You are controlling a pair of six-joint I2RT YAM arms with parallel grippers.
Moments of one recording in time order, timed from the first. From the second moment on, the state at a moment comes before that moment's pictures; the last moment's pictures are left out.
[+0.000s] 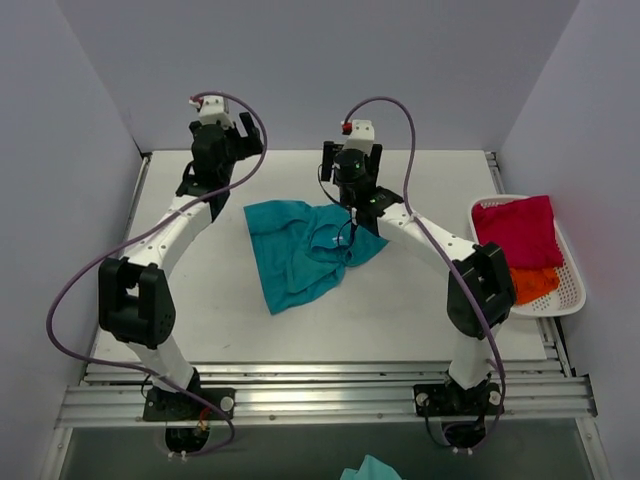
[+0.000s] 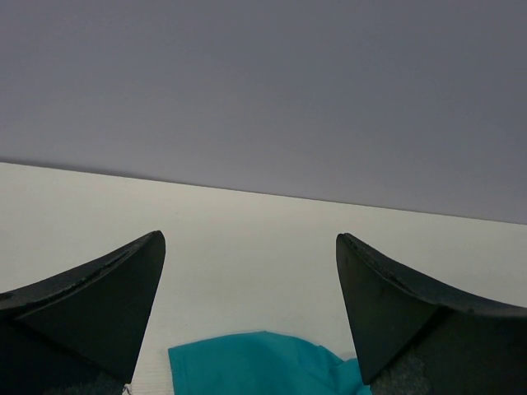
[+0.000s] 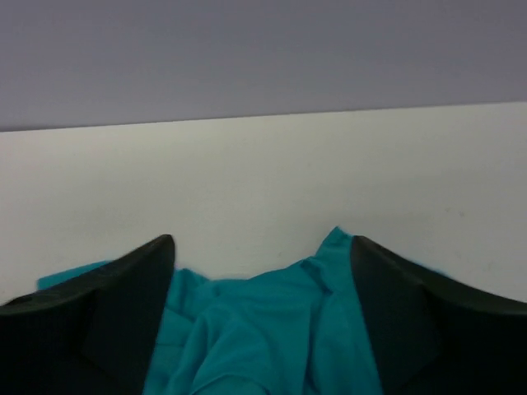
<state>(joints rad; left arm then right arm) -0.28 1.73 1.47 0.20 -0.23 -0.28 0.62 1.81 1.42 0.11 0.58 0.25</state>
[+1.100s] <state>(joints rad) -0.41 1.69 1.17 -0.06 -0.38 -0.57 0.38 2.05 1.56 0.21 0.38 0.36</state>
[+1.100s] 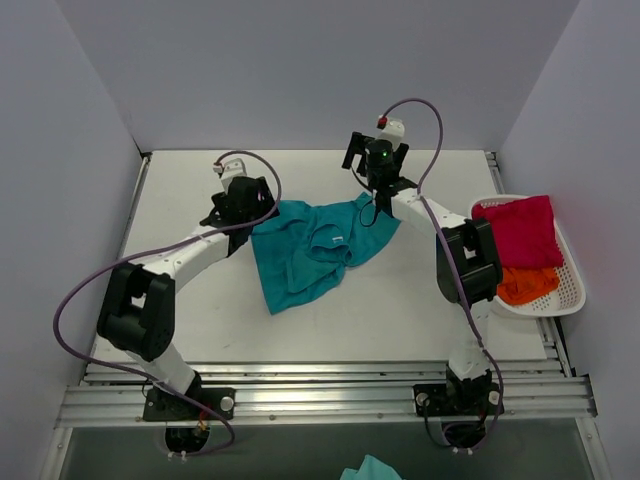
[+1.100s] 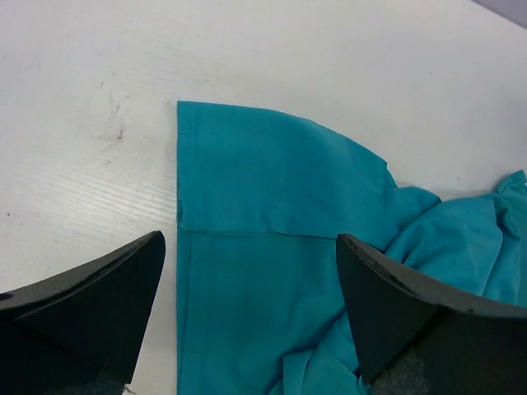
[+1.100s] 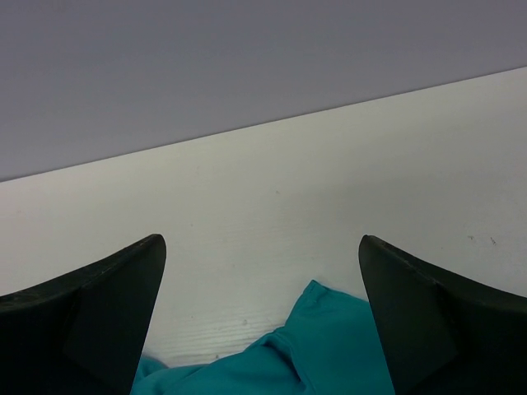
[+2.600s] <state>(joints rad) -0.40 1.85 0.90 0.38 -0.42 -0.94 0.35 2.06 1.56 0.19 0.32 0.47</state>
